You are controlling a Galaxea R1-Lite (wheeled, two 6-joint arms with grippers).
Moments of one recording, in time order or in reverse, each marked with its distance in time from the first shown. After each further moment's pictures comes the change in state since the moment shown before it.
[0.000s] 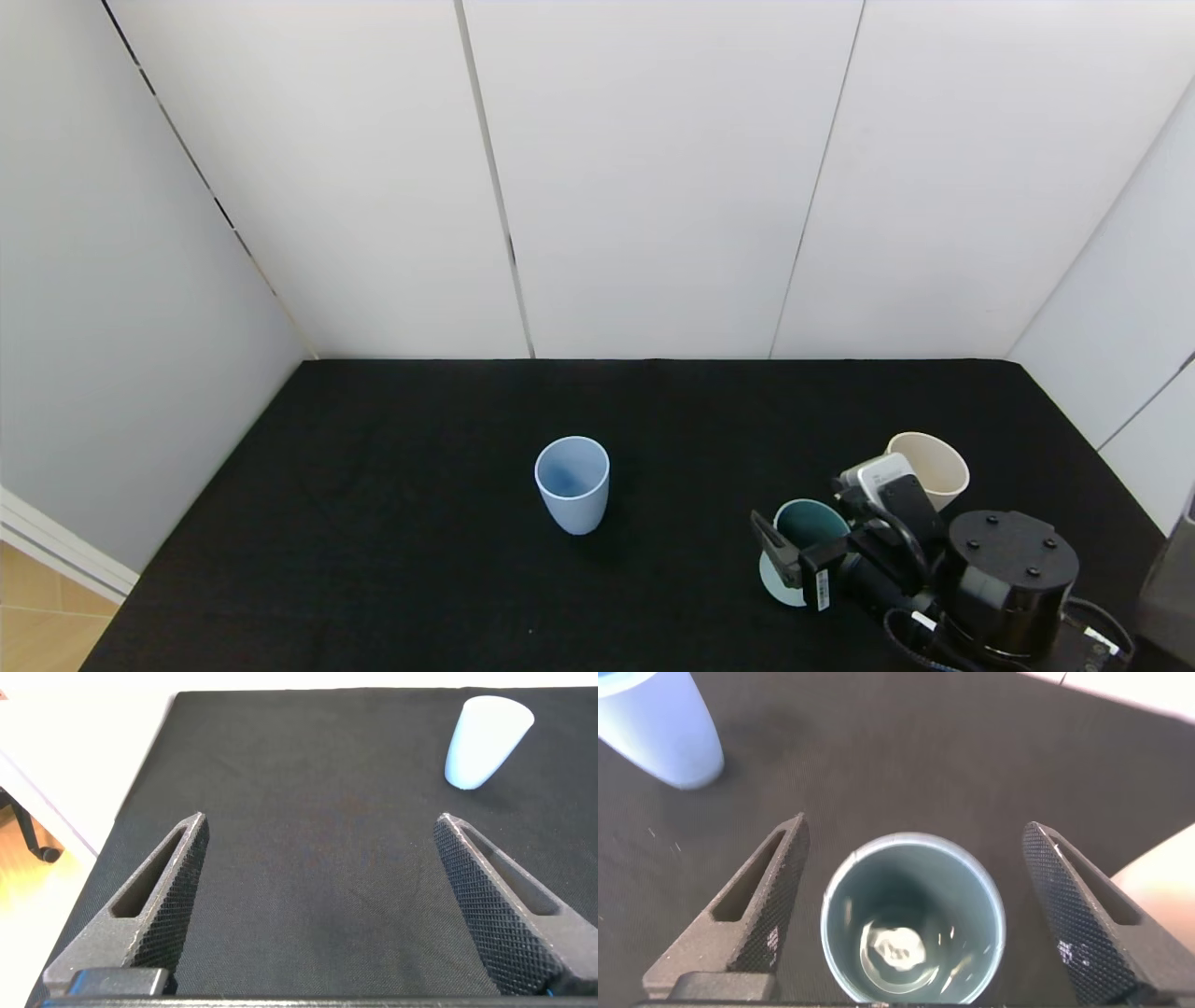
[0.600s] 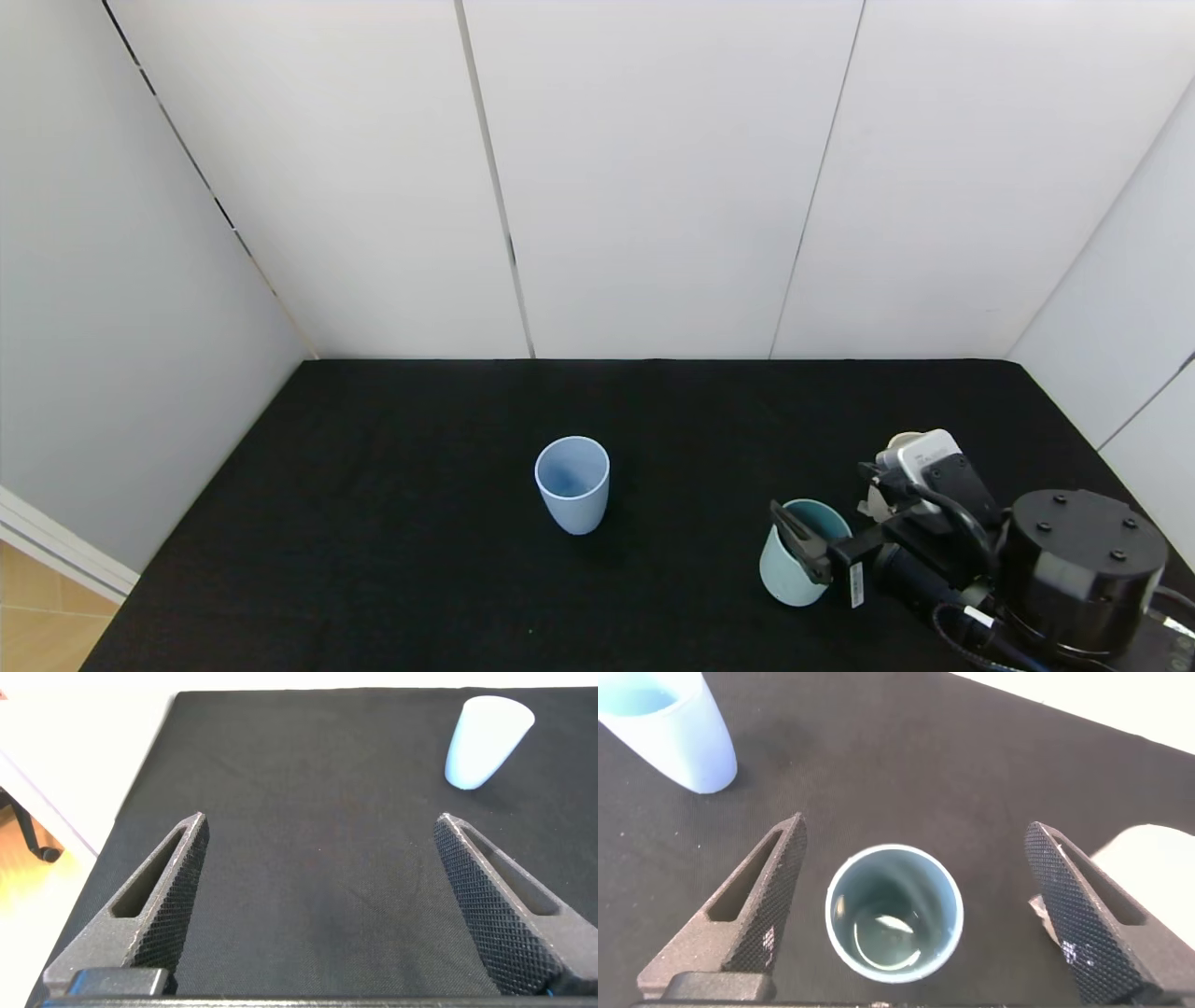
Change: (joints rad) left arm 0.000 0.000 0.000 0.000 -0.006 0.000; right arm 0.009 -0.221 -0.007 0.239 -0.009 -0.011
